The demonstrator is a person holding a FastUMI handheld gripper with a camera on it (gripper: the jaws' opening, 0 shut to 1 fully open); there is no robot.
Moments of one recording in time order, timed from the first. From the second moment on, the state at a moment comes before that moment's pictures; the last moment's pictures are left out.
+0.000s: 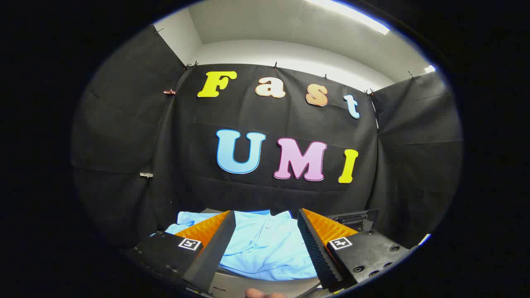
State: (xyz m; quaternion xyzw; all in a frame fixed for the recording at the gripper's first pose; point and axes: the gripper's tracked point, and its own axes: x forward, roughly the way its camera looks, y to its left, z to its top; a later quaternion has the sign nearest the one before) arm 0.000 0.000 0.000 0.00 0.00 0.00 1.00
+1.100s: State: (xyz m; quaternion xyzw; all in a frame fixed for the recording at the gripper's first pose) arm 0.005 -0.005 -0.001 0.00 0.01 0.00 1.00
